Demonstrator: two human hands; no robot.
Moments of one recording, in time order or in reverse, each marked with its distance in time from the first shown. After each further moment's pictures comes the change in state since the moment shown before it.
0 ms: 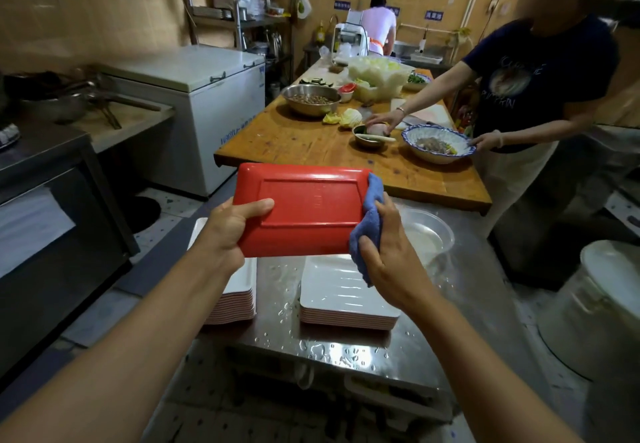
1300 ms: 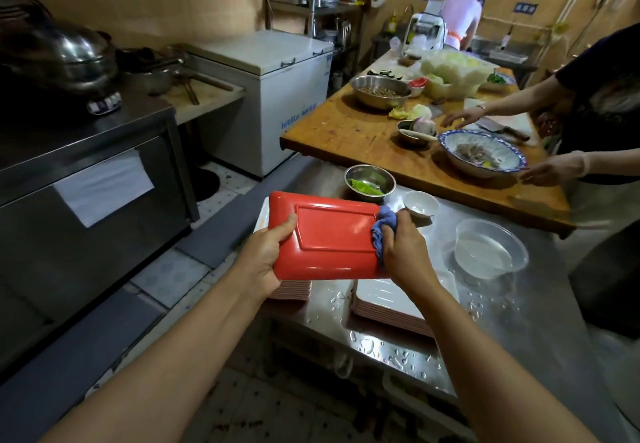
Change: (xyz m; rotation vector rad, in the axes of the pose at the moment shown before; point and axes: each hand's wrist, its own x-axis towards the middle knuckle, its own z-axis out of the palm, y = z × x) left_hand -0.030 -0.028 -0.063 -0.169 0.115 -0.130; right_hand 0.036 -0.001 0.087 -0.005 -0.032 0.253
